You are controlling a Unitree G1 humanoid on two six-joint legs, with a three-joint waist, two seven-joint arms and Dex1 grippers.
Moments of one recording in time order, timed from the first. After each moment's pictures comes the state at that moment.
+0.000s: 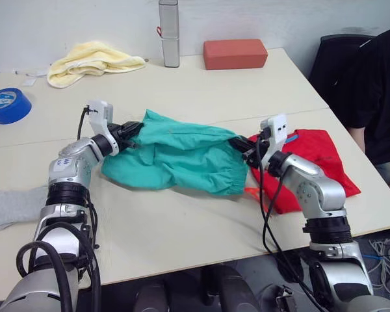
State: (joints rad) left arm -0.86 0.52 0.16 0.76 -0.39 0.35 -0.61; right arm -0.58 -0.35 -0.05 0.09 0.49 0.57 0.55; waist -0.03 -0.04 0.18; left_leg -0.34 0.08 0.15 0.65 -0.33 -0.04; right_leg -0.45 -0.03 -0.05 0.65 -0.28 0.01
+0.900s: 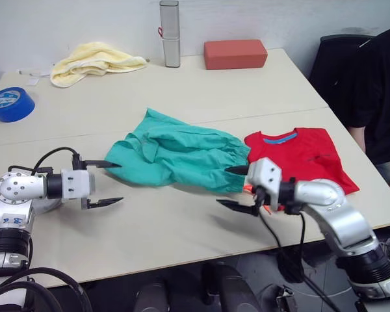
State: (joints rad) left arm -0.45 0.87 0.05 0.64 -0.08 -0.75 -1.20; right arm -0.32 -0.64 0.23 -0.30 0.21 0.31 0.88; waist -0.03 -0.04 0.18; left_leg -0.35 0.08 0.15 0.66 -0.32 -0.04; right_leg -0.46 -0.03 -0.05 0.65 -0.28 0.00
